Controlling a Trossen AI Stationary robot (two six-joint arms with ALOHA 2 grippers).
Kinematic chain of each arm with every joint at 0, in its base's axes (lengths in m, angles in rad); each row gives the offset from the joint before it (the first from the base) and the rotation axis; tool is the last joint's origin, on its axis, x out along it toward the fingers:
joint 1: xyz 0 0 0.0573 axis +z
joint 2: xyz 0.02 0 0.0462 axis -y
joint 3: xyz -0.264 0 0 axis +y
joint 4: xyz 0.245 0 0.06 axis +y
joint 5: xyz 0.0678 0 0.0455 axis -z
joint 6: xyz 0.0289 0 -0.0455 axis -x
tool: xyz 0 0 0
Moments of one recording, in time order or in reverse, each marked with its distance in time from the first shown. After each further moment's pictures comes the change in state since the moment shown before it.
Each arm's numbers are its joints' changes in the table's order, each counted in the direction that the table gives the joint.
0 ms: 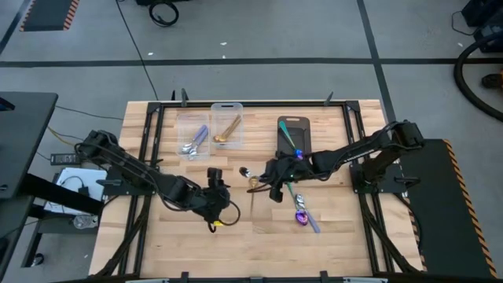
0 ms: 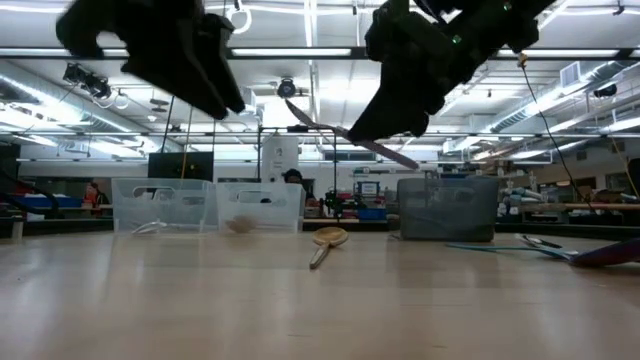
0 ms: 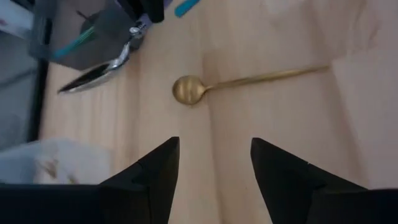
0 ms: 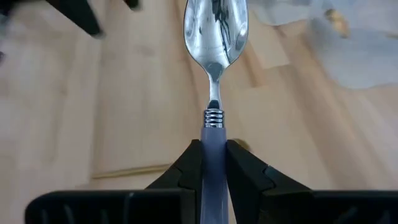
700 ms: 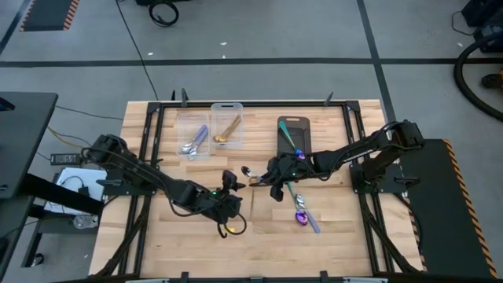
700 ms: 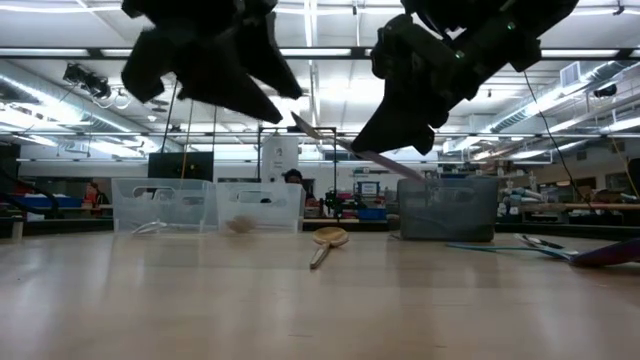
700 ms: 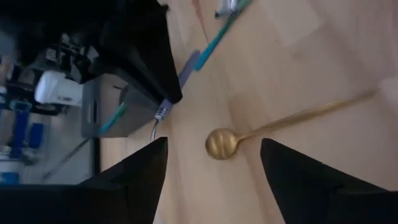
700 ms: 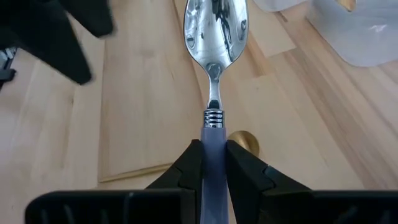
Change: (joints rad) left arm 0.015 -0.111 -0.002 -0.292 -0.106 -0.416; right arm -0.025 0.000 0.077 -0.112 -0.048 -0.088
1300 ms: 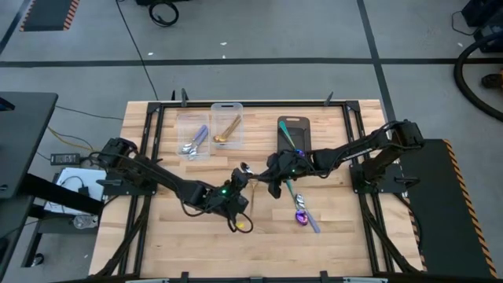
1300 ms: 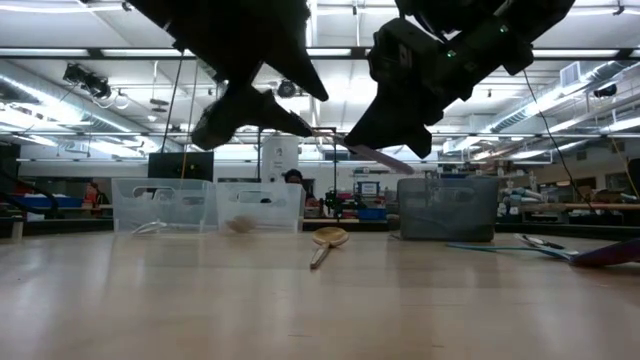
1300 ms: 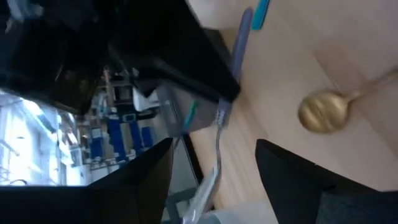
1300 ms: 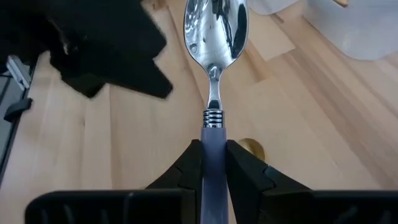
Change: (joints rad) left arm 0.051 -0.115 0.001 -0.215 -0.261 -0.540; right arm -0.030 -0.001 0.000 -0.036 -0.039 -0.097
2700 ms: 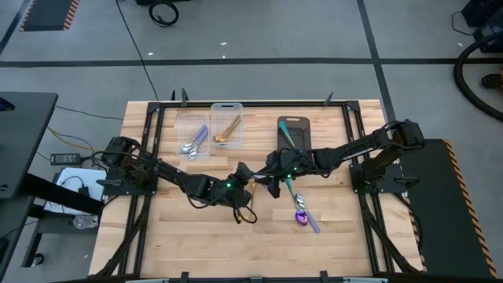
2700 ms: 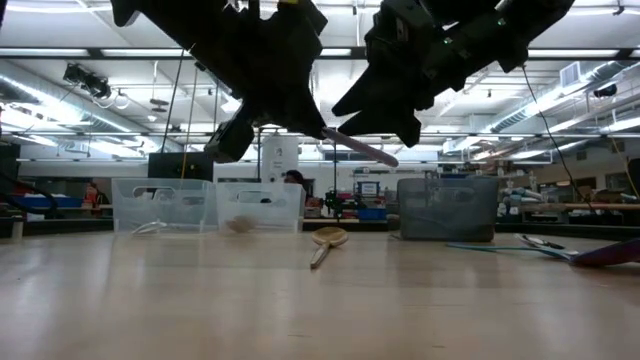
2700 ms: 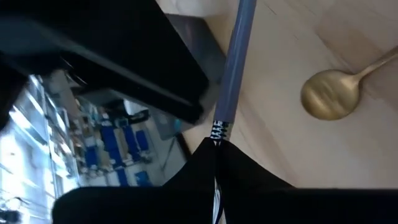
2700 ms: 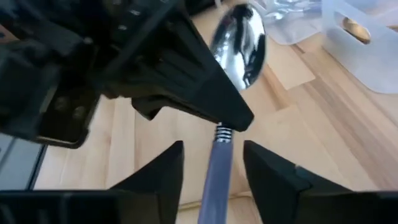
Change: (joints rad) left arm 0.082 -0.016 0.000 -0.011 0.085 -0.105; right arm -0.004 0.012 -0.001 -0.092 -0.046 0.030
